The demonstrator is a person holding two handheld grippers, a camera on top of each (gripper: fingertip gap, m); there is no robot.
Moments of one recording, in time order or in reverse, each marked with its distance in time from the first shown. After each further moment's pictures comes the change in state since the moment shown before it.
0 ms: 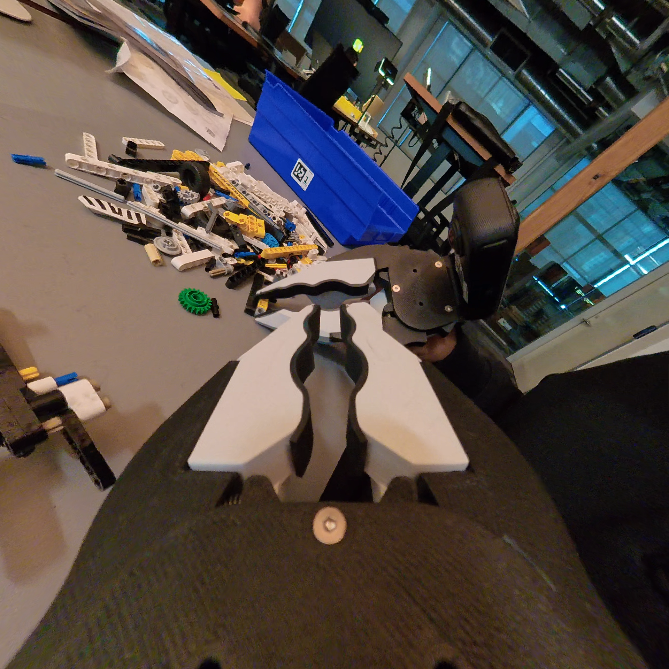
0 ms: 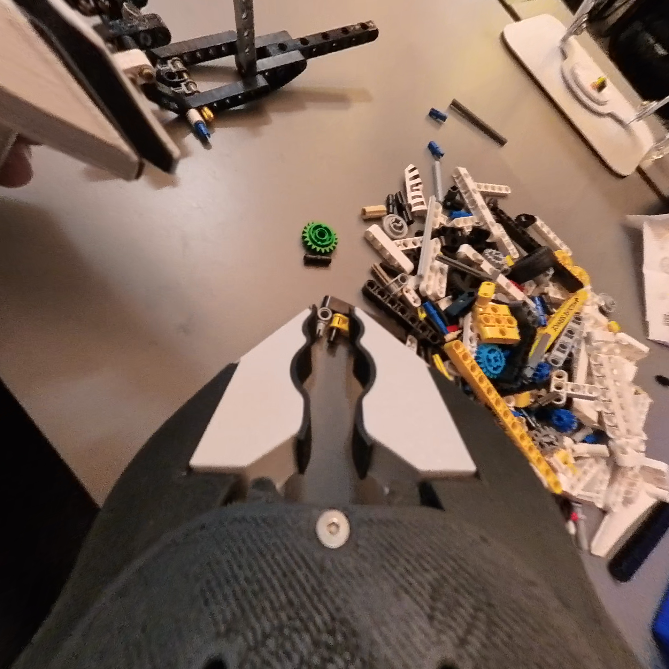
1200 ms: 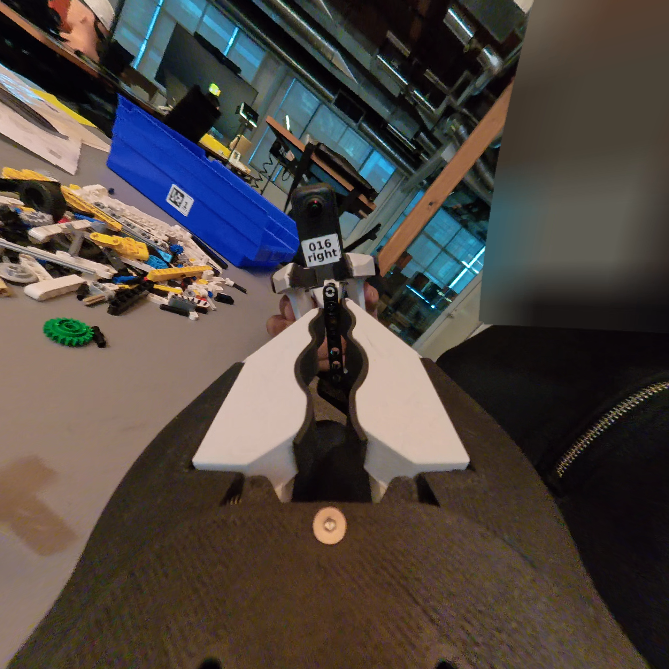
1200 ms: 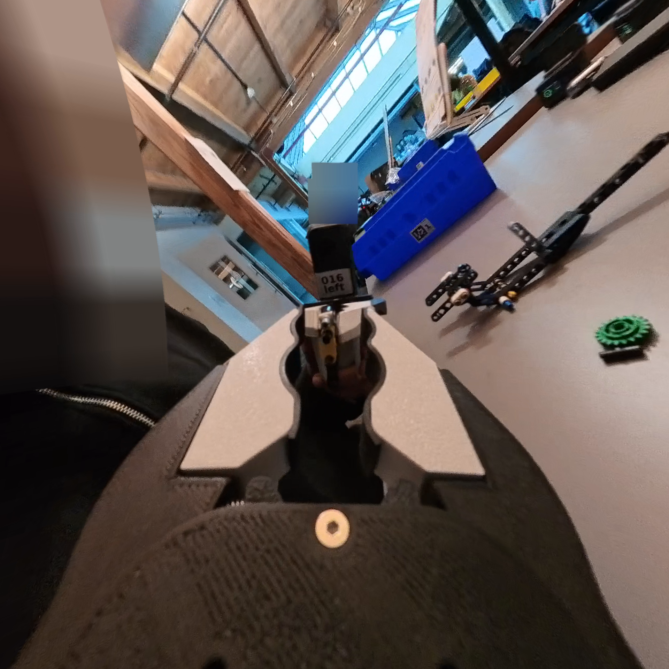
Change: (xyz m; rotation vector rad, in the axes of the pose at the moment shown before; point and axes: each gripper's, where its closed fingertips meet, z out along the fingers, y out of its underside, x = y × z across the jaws) left arm 0.046 0.001 -0.019 0.091 0.381 -0.018; right arm -0.044 -0.091 -0.104 0.607 -1.057 0.856
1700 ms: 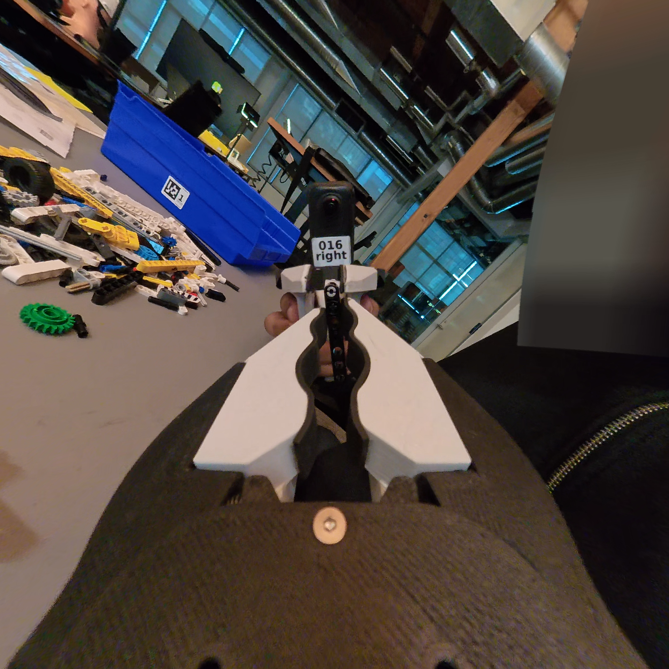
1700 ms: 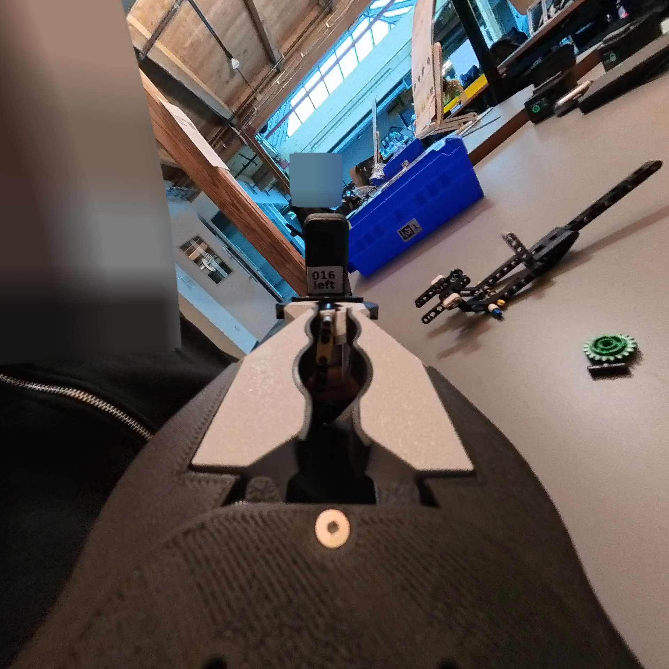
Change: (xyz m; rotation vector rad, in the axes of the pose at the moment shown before) left arm 0.001 0.001 0.004 0.018 0.000 -0.065; right arm -0.002 0.005 0.006 -0.031 0.044 -0.107
